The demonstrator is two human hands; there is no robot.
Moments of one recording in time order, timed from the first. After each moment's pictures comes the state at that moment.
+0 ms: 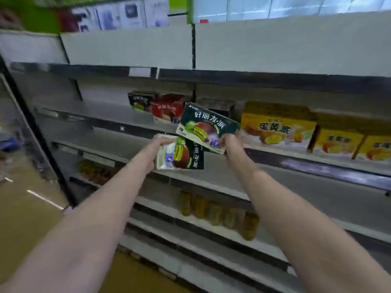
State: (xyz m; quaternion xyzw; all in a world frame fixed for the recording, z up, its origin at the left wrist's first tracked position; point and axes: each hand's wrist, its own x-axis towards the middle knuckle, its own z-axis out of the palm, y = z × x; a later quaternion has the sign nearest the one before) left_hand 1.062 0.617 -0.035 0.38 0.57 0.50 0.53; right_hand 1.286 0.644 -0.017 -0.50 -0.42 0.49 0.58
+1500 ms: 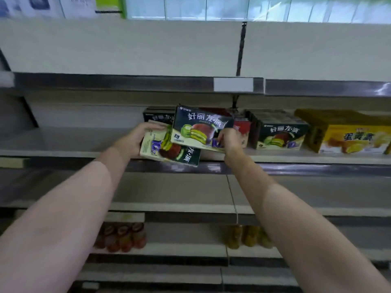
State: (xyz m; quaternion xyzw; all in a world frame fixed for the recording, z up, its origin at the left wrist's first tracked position) left_hand 0.709 0.890 0.013 0.52 0.42 0.38 0.64; right_hand 0.953 0.820 0.009 -0.61 -0.30 0.38 0.63
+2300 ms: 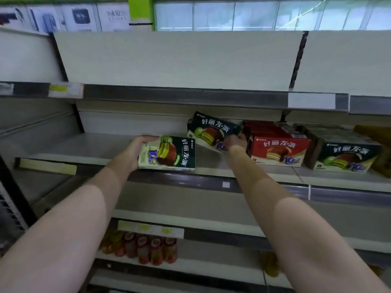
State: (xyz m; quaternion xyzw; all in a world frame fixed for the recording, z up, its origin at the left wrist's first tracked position) left_hand 0.551 0.951 -0.010 0.45 0.47 0.46 0.61; right_hand 0.836 0.934 0.002 -0.56 -0.26 0.42 0.67
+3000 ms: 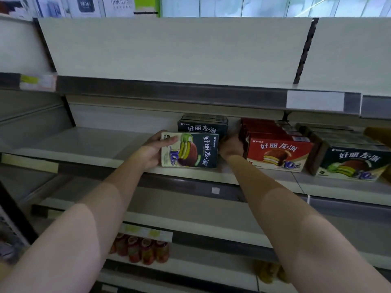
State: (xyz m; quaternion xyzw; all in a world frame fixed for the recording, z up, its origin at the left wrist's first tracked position) left_hand 0.627 0.976 -0.028 0.51 0.36 0.45 0.63; right_hand 0.871 0.968 -0.023 -0.74 -0.51 0.17 0.40
